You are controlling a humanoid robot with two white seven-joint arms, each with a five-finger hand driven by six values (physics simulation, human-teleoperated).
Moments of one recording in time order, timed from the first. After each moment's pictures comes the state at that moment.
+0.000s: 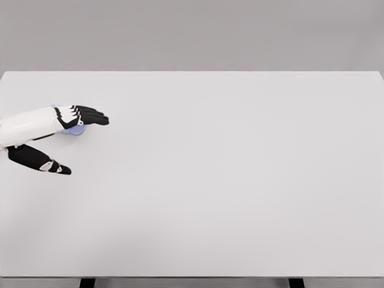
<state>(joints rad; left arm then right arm) -0.29 1.14 -0.39 -1.76 0.25 -0.61 -0.49 -0.06 0.00 -0.21 0.18 -0.35 -0.08 0.15</state>
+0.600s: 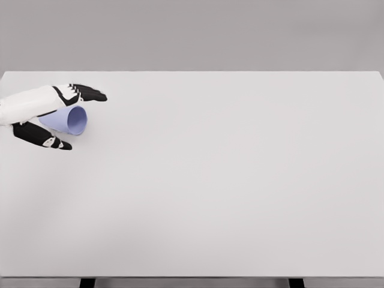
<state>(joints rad) -0.47 1.06 -0.49 -1.61 0.14 -0.61 -0.48 -0.06 0.00 -0.21 0.18 -0.35 -0.08 0.15</state>
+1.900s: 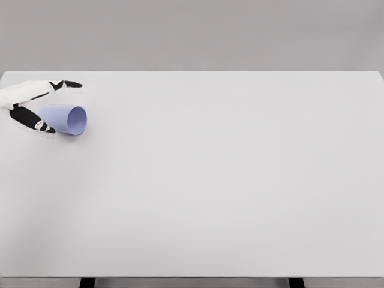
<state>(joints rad) -0.69 0.95 -0.68 -1.26 0.02 -0.37 -0.49 -0.06 0.00 -0.21 0.18 -0.35 -0.08 0.15</state>
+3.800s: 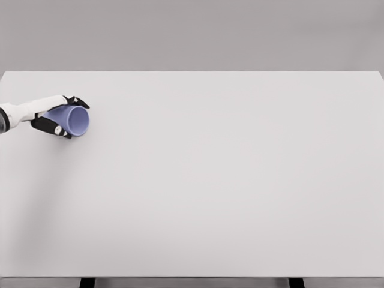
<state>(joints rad) -0.74 0.82 -0.80 -1.07 0.06 -0.27 -0.49 -0.06 0.00 -0.21 0.18 -0.35 -0.08 0.15</state>
